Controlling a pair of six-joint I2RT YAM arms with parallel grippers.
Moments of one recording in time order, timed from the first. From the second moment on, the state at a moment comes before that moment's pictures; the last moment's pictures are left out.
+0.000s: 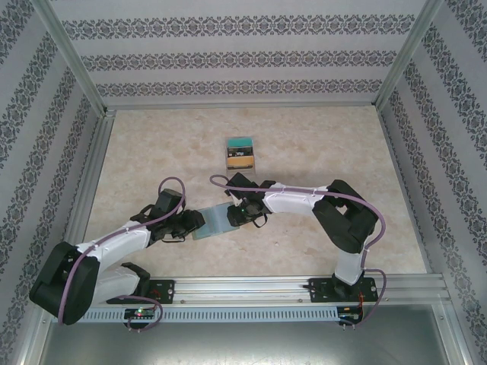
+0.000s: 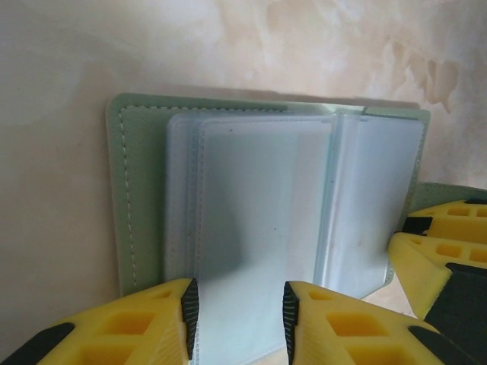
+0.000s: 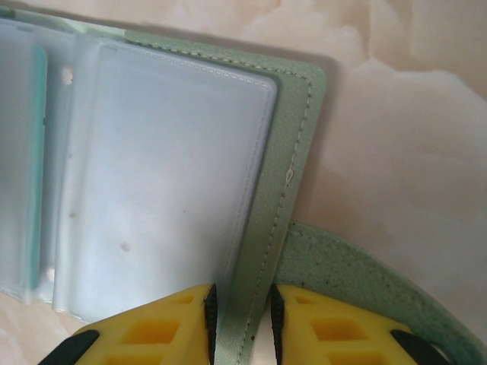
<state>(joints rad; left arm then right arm) -0.42 1.17 0.39 -0.20 0.29 -0.92 0.86 1.85 1.10 -0.45 -0.16 0.46</state>
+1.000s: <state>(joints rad) -0.43 1.28 0.46 -0.05 0.40 -0.90 0.86 1.85 1.09 -0.45 -0.16 0.47</state>
